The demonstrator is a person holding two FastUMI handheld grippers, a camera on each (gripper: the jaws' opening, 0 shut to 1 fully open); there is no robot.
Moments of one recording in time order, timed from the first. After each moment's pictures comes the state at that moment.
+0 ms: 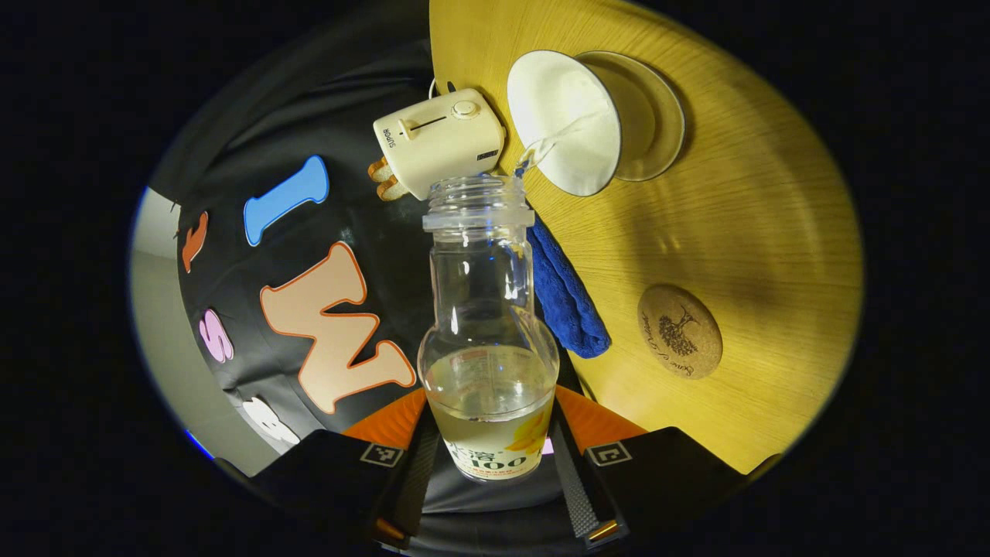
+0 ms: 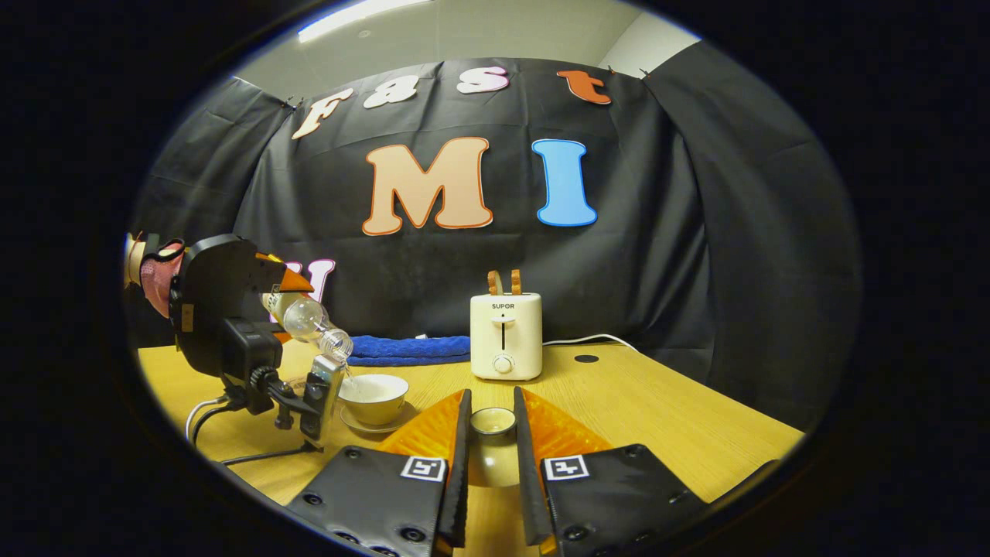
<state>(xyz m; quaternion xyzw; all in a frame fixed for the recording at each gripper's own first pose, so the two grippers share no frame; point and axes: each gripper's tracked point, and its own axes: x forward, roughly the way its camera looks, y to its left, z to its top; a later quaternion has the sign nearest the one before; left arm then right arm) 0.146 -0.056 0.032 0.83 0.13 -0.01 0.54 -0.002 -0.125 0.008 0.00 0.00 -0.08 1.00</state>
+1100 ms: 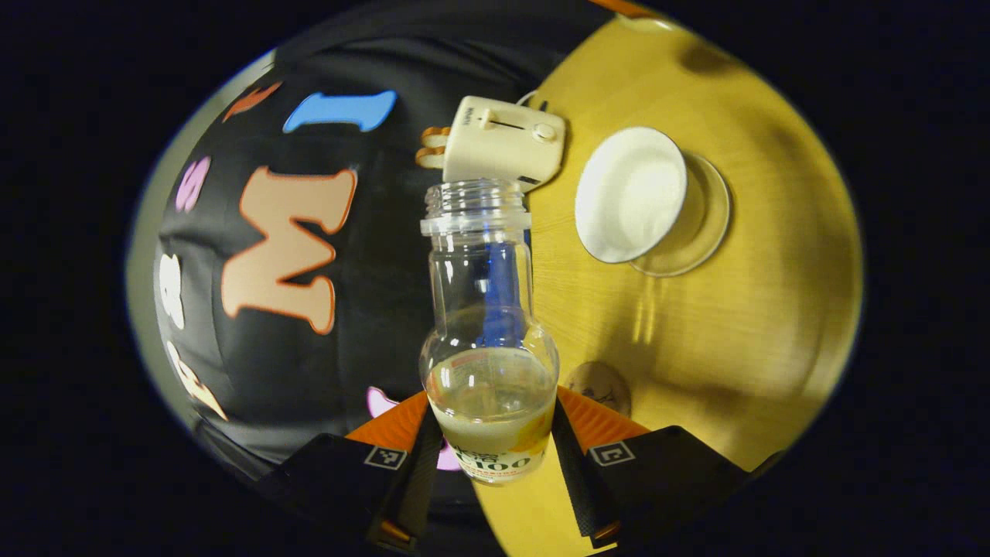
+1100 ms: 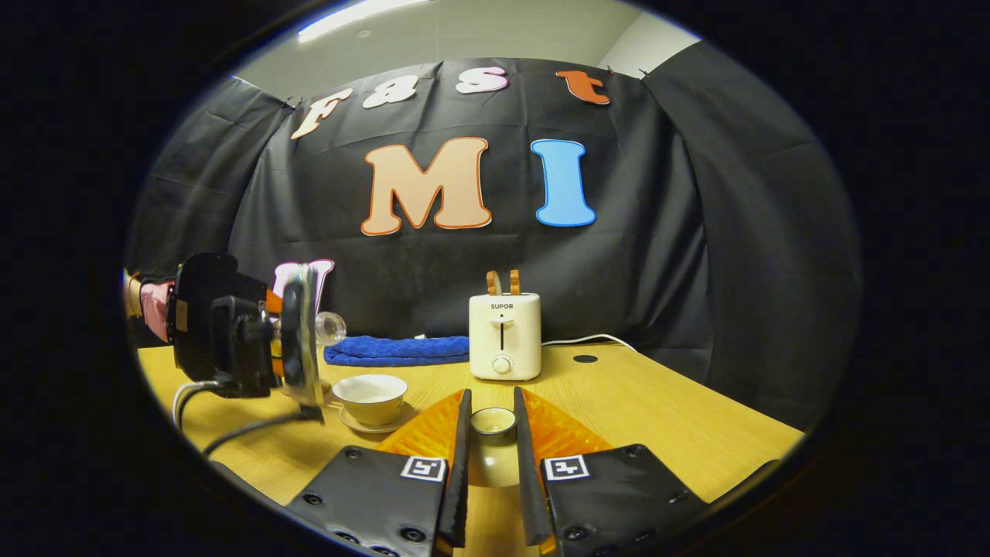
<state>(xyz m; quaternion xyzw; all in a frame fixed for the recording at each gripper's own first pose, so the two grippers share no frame) 0.131 -0.058 -0.018 0.57 0.18 -0.07 0.80 -0.001 -0.126 0.008 0.00 0.00 -0.08 1.00</state>
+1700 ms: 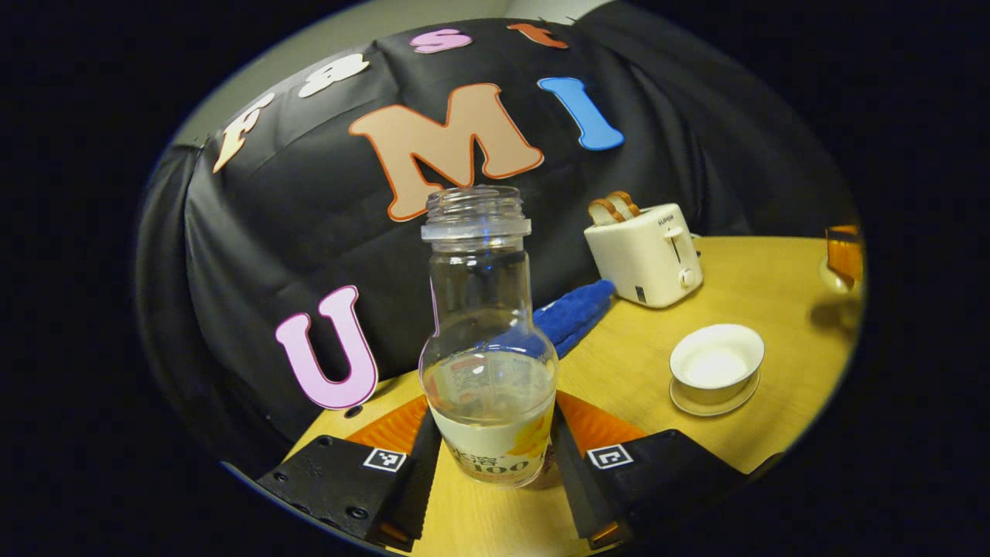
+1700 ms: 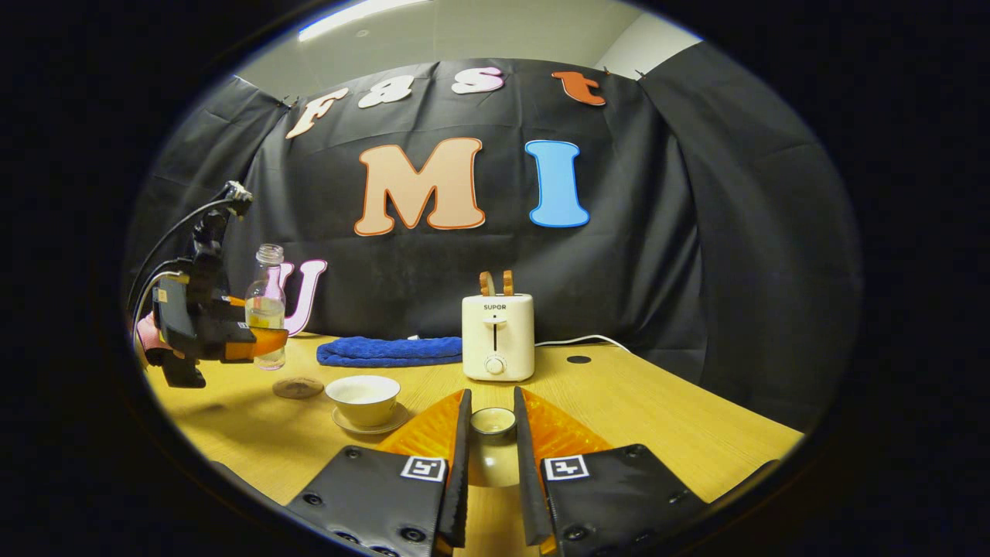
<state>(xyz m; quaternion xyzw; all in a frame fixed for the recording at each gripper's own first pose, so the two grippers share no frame) 0.141 -0.042 0.013 0.18 0.08 -0.02 0.98 -0.002 -0.132 0.008 -0.01 0.00 -0.10 1.00</state>
